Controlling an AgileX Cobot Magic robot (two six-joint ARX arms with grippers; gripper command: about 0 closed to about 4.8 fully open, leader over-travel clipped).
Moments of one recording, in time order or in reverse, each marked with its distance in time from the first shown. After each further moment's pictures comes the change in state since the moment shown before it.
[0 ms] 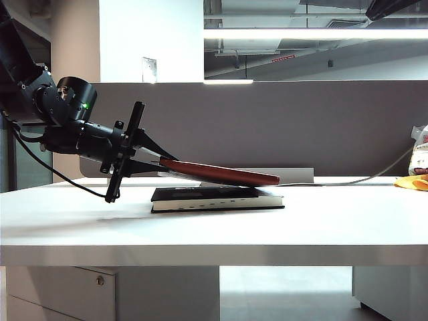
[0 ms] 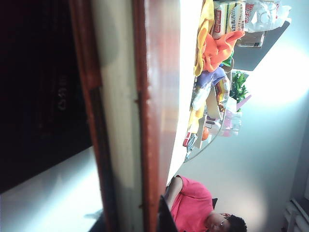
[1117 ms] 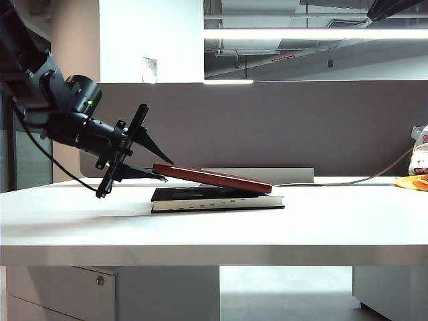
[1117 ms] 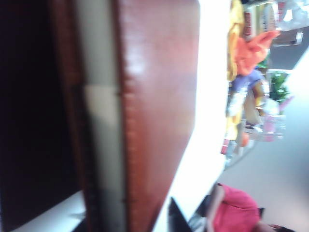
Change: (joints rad) left arm 0.006 0.003 0.122 -0.300 -0.098 0.266; right arm 0.000 0.000 0.000 -0.011 -0.001 0.000
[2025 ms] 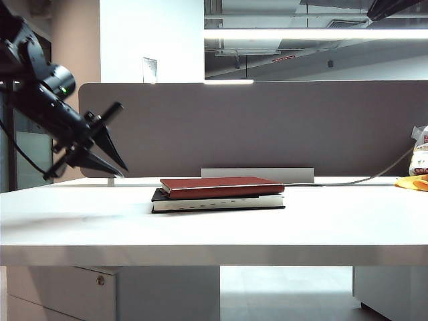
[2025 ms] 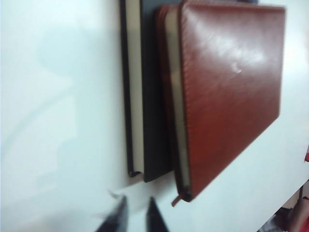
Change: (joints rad) left arm 0.107 -0.053 0.132 -0.478 -0.169 0.404; right arm 0.000 -0.001 0.000 0.000 0.000 0.000
